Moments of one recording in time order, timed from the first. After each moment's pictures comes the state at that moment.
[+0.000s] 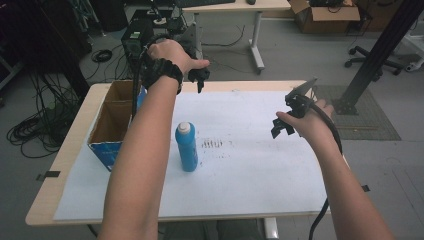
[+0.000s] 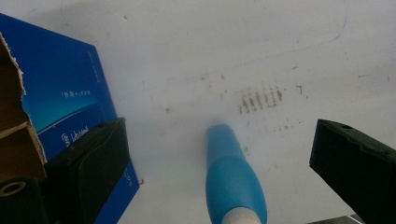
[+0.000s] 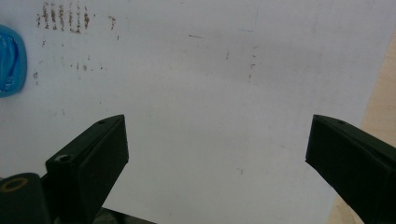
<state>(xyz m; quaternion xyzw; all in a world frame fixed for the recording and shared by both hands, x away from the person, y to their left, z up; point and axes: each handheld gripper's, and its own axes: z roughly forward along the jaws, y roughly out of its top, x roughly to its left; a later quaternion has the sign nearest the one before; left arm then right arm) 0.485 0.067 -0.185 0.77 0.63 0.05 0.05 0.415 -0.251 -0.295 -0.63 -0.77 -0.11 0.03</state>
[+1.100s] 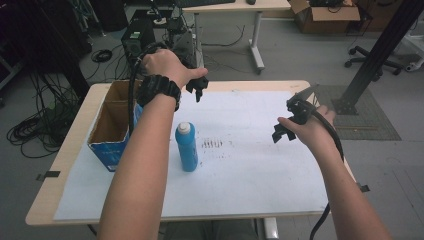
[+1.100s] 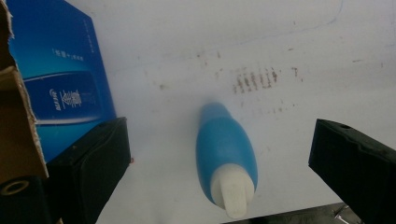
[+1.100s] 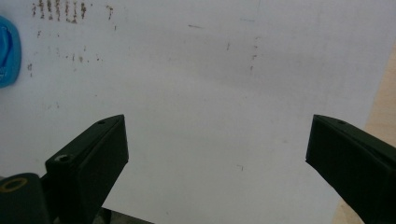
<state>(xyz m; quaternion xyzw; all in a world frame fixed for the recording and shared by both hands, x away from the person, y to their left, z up) 0.438 0.070 -0.184 0.76 0.65 0.06 0.06 0.401 -0.253 -0.303 -0.63 -0.77 -0.12 0.02</state>
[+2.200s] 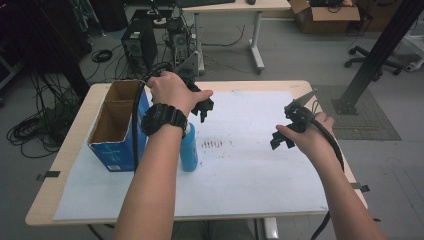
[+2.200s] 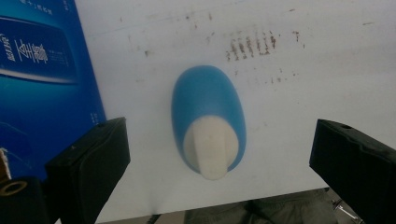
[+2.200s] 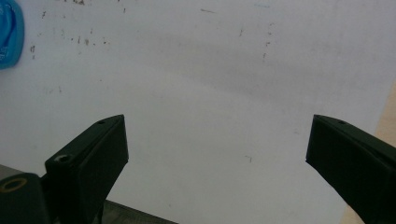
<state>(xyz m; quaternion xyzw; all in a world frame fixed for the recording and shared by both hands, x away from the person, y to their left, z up) 0.401 0.056 -0.209 0.76 0.65 0.05 0.05 0.382 -0.246 -0.307 -0.62 -0.78 -0.13 0.01</state>
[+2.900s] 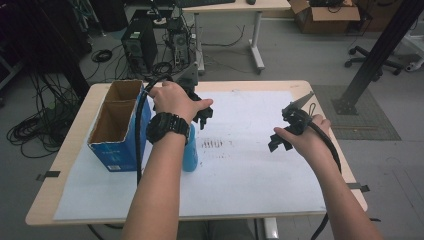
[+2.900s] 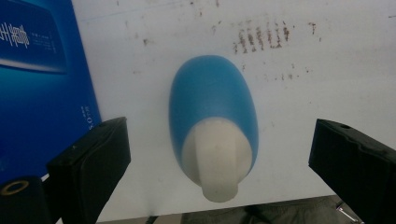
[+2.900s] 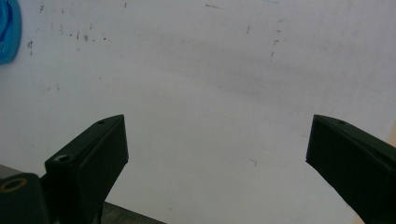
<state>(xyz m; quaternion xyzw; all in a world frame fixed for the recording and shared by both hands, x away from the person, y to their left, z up) 0.401 0.058 -0.237 0.75 0.66 0.04 0.03 0.383 -0.243 -0.317 -0.61 -0.78 -0.13 0.02</state>
